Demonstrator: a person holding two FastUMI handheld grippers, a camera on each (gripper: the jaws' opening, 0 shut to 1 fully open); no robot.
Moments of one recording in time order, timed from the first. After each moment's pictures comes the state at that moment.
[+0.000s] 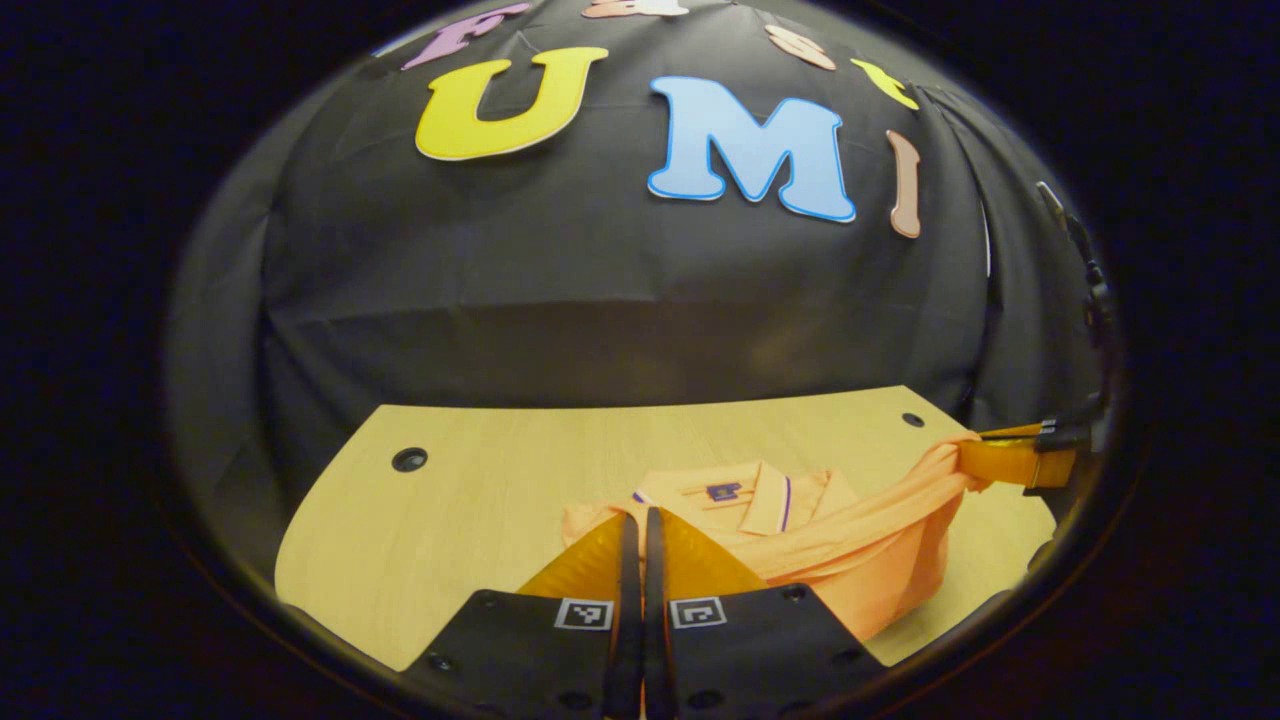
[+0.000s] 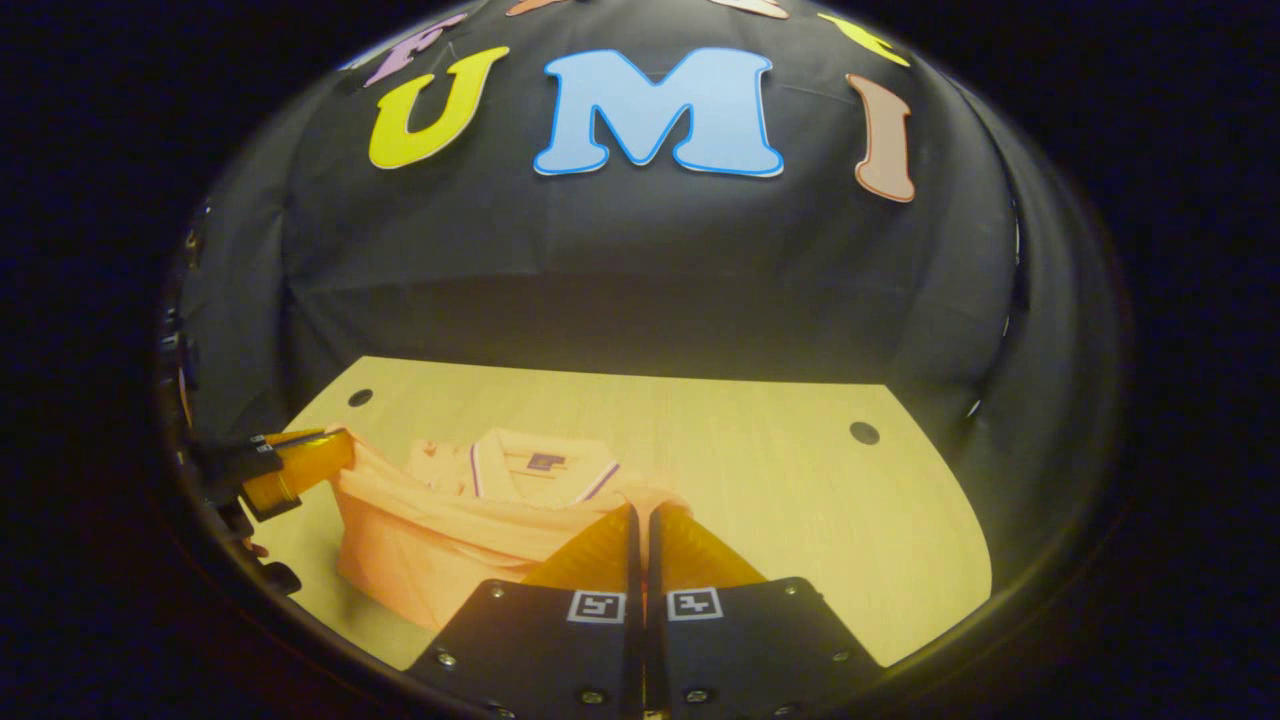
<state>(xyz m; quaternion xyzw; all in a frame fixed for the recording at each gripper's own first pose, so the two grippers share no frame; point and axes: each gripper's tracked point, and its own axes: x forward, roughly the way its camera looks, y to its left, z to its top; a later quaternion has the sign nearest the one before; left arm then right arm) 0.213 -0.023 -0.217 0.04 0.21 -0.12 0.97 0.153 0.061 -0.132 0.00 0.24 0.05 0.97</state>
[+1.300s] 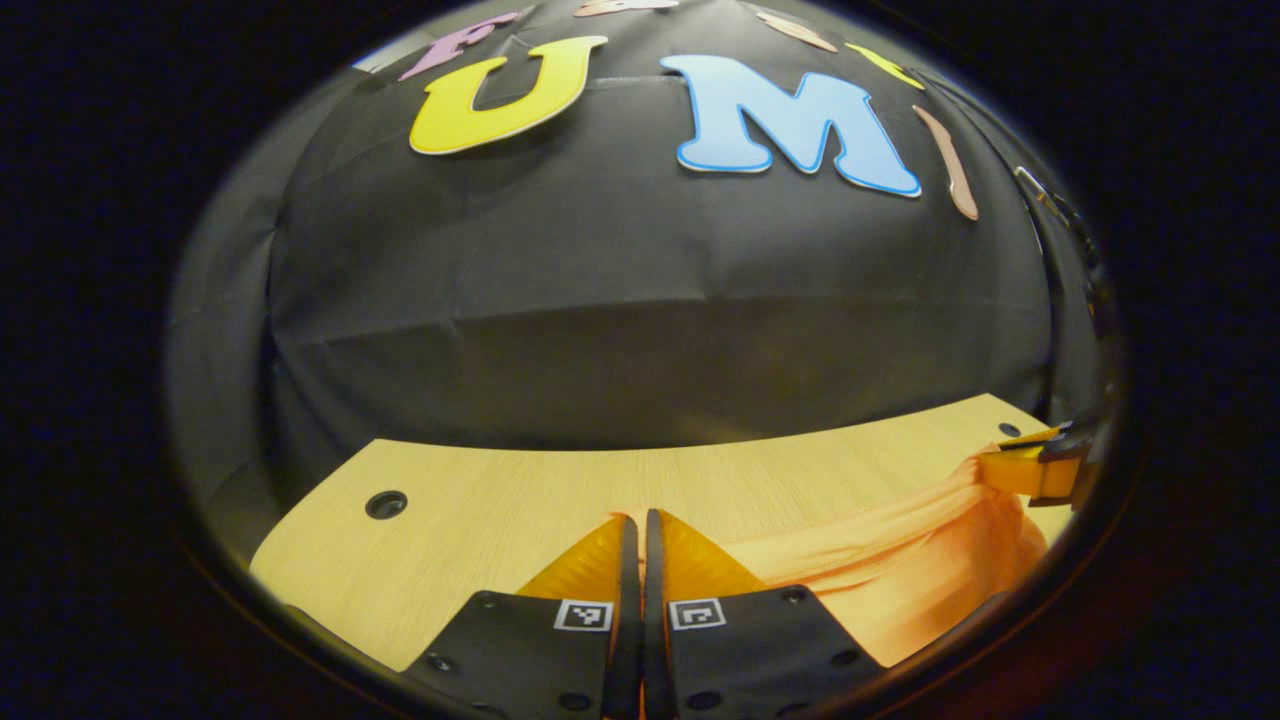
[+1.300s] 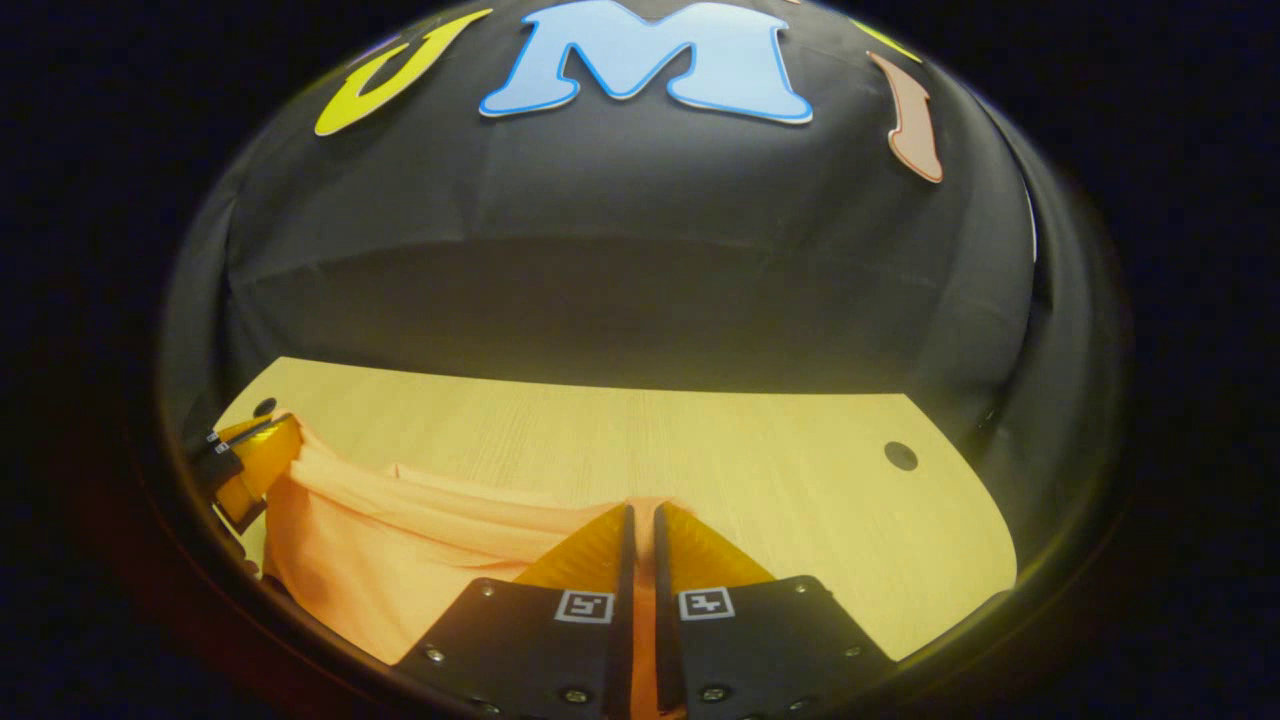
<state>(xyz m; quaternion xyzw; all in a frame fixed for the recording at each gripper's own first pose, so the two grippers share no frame) 0.336 -0.023 -0.281 0.07 0.15 -0.06 0.98 0.284 0.064 -0.199 -0.02 0.24 0.00 0.97</state>
